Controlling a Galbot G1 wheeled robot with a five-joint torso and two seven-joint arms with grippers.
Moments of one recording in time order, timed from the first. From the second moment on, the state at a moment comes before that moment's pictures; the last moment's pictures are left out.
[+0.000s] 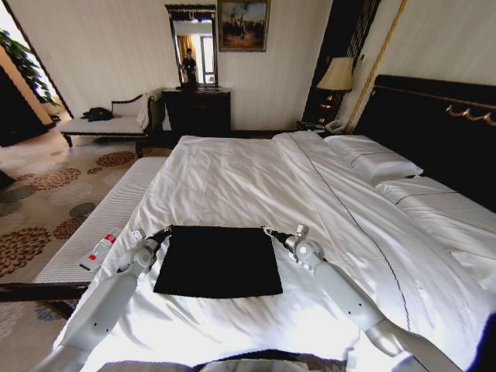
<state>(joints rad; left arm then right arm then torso) 0.88 -0.95 -0.27 -1.39 -1.09 0.26 -0.13 -0.74 1.06 0.01 1.40 1.29 -0.36 0.20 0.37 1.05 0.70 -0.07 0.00</state>
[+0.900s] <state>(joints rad) 0.89 -0.95 -0.28 -1.44 -1.09 0.25 -0.15 -0.77 1.03 0.04 1.47 1.31 -0.36 0.22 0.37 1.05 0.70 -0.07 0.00</state>
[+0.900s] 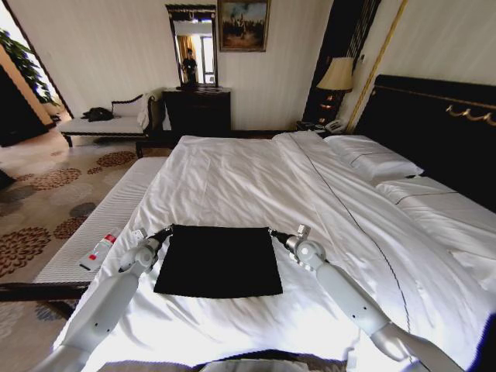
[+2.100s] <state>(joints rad) 0.97 -0.65 -0.56 -1.96 -1.35 0.25 -0.26 -0.70 0.78 0.20 2.08 1.51 -0.32 0.46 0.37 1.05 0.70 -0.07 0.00</state>
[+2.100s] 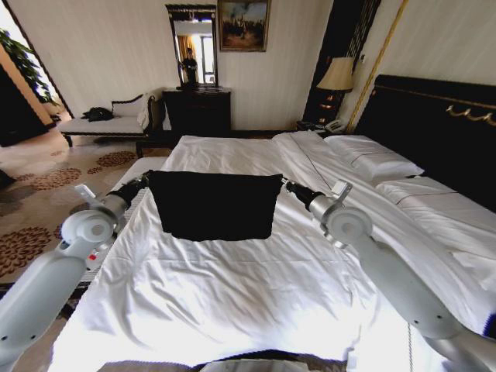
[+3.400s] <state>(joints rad) 0.98 -0.84 -0.38 -1.78 -1.18 0.28 -0.35 -0.73 0.90 0.12 1.79 1.50 -0.43 0.42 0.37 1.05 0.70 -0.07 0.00</state>
